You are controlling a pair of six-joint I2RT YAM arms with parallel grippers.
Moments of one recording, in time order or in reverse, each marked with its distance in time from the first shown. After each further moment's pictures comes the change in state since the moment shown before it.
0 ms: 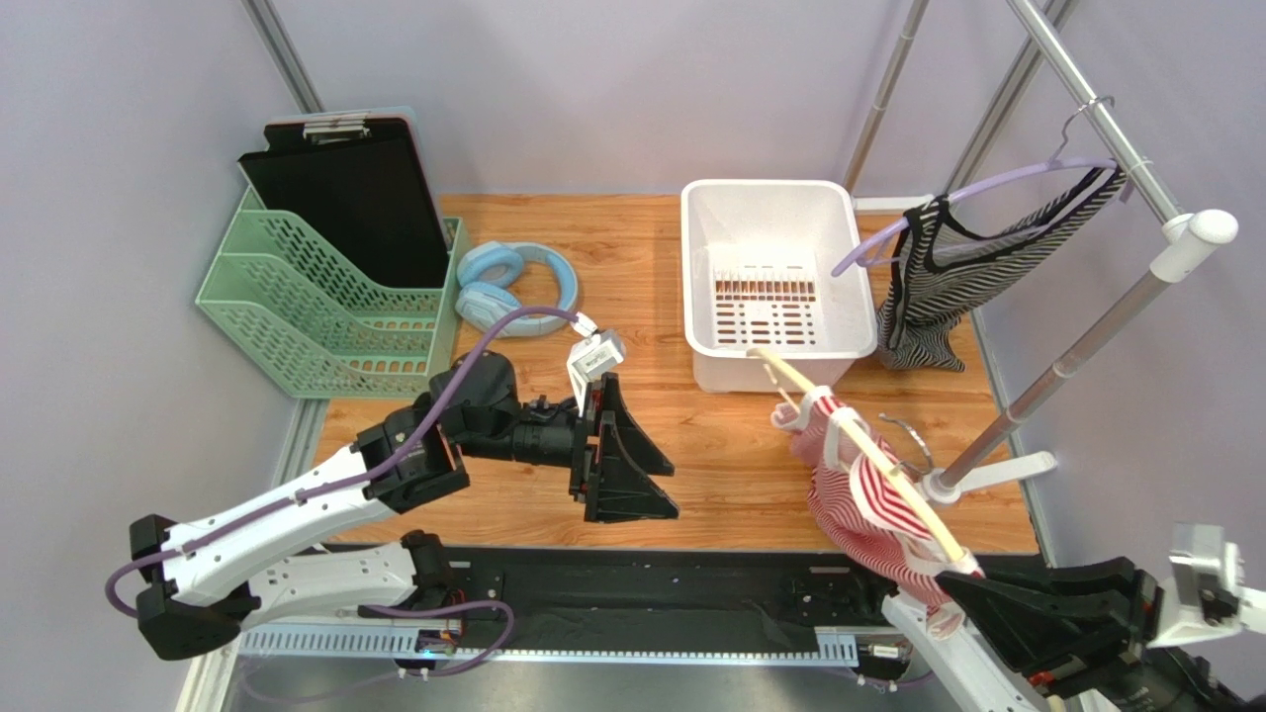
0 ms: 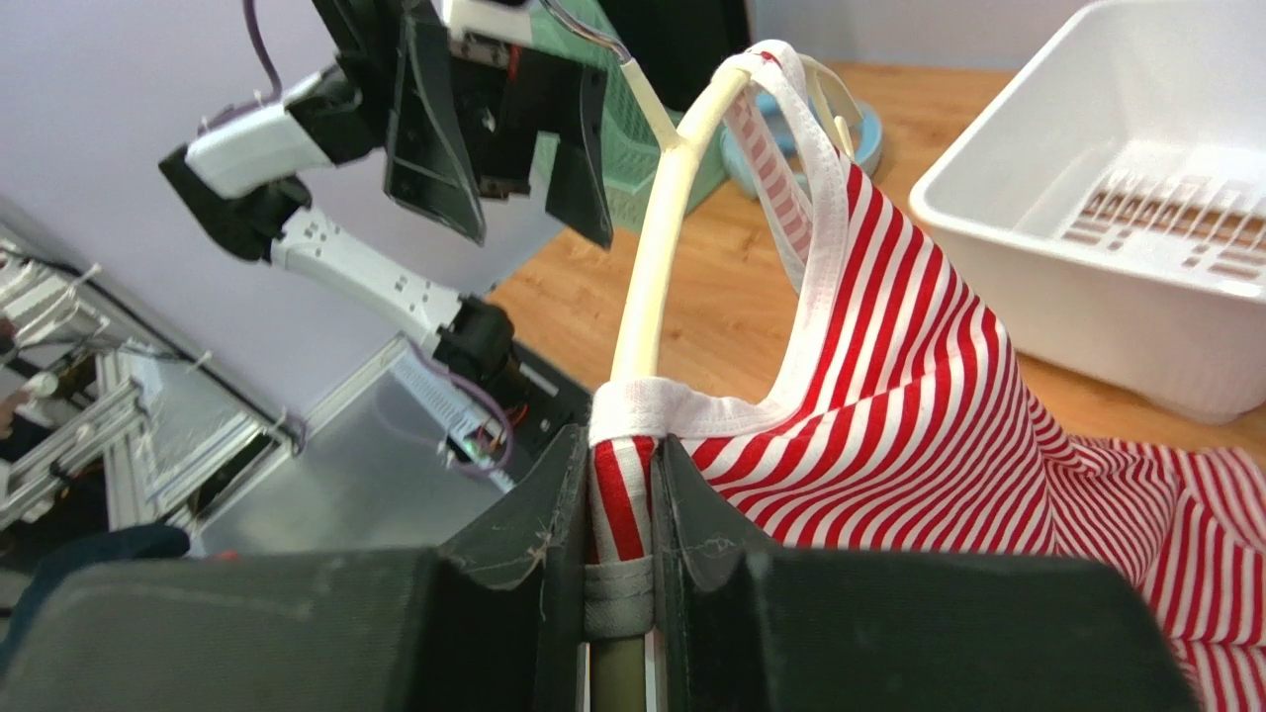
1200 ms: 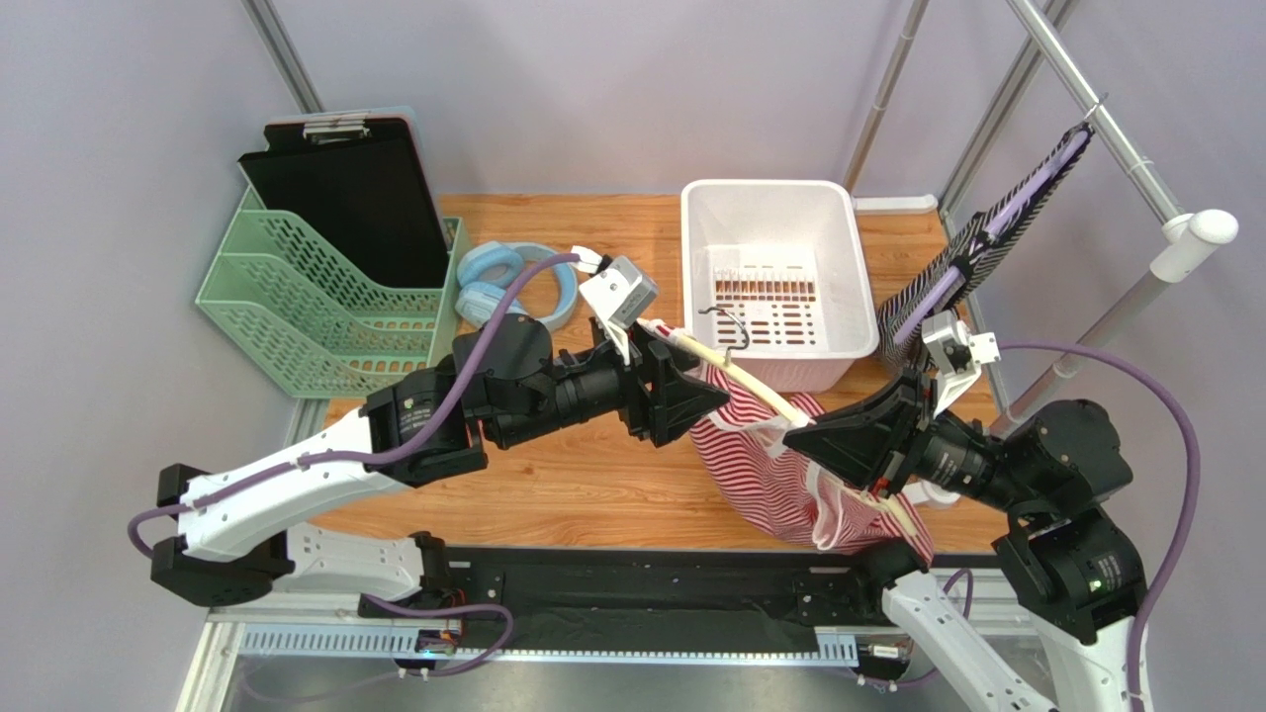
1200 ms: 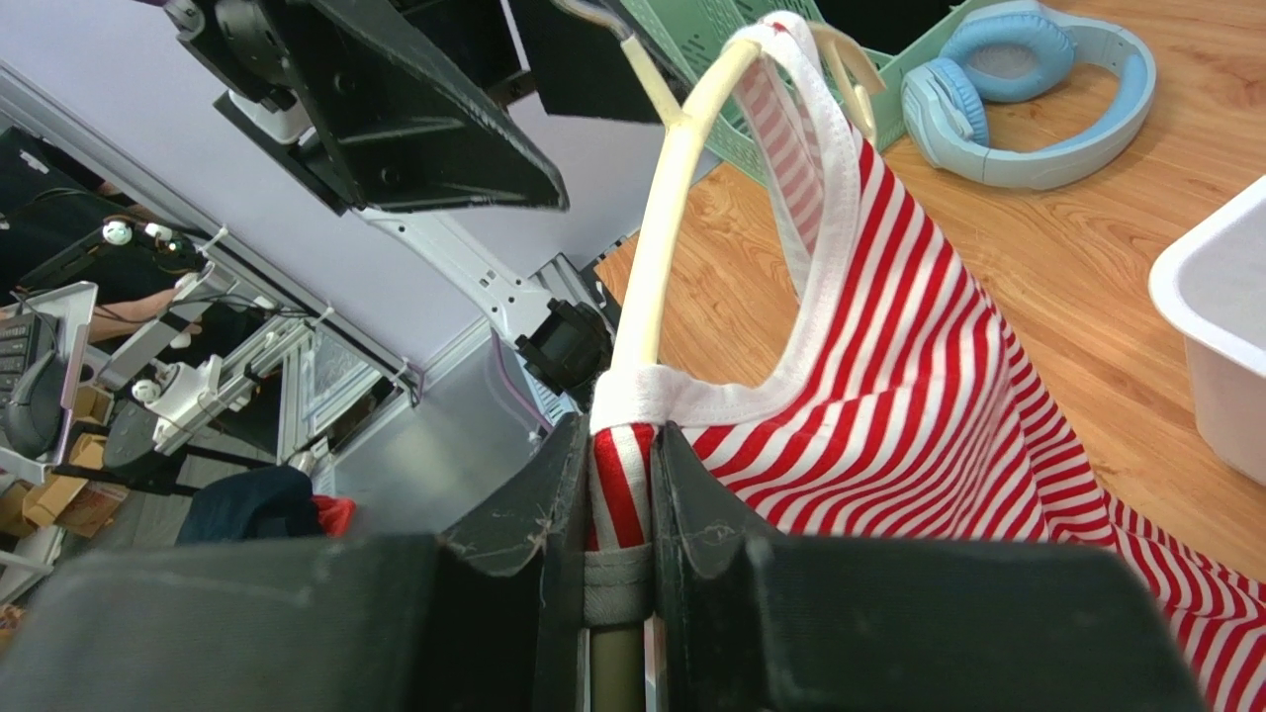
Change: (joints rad) left arm -0.185 0.235 0.449 -0.184 -0.667 0.328; right arm -0.031 0.163 -0.606 0.716 -0.369 0.137
